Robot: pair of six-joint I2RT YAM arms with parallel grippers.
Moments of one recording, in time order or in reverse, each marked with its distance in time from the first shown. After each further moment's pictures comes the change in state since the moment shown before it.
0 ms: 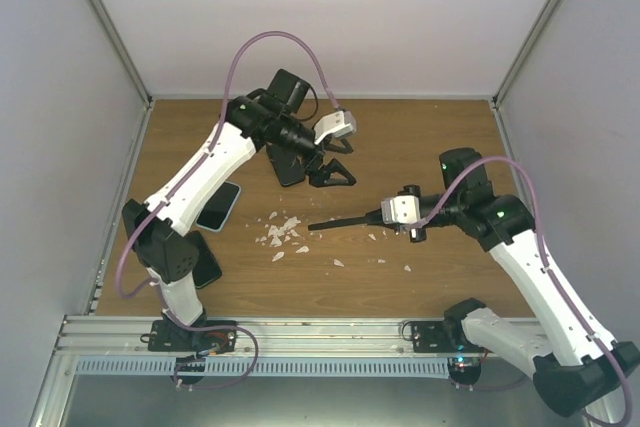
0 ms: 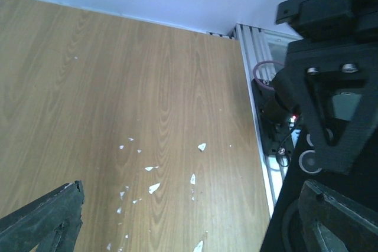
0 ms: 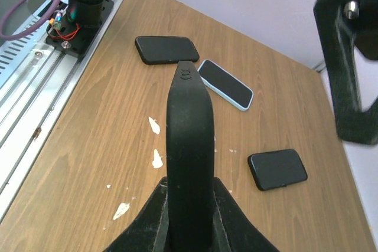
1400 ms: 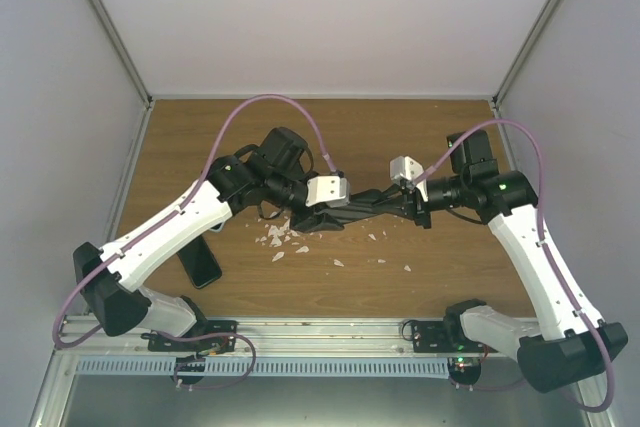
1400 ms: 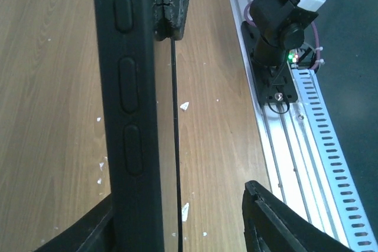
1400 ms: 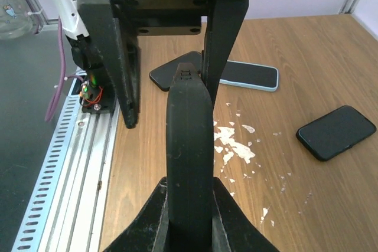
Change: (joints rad) left arm -0.190 -0.395 -0.506 0.196 -0.251 0.062; right arm -0.142 0.144 0.139 -0.144 -0.157 0.331
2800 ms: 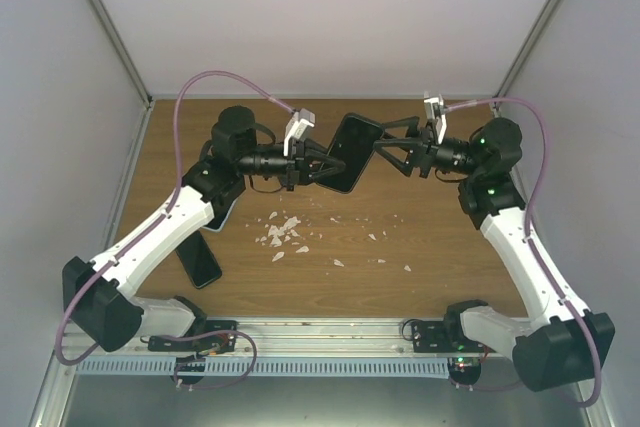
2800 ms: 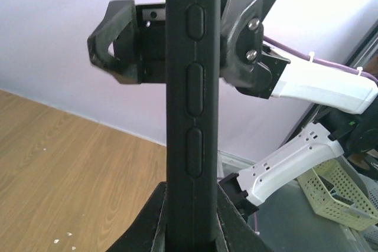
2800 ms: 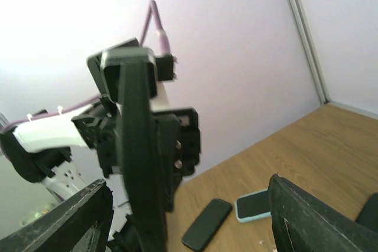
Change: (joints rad) left arm 0.213 -0.092 -0.205 0.852 0.353 -0.868; right arm -0.084 0.001 -0.202 1.271 -0.106 1.413
